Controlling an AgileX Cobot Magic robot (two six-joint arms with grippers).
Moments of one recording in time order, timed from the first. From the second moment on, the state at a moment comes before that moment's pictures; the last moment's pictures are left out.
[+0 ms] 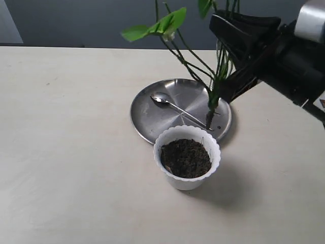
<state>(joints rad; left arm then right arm) 0.16 0.00 0.00 0.66 -0.15 -0.67 0.62 1.18 -0.46 -0.37 -0.86 0.20</state>
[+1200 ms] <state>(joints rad) 0.16 0.00 0.00 0.66 -0.15 -0.67 0.78 1.71 -0.36 -0.21 -1.29 -0.14</state>
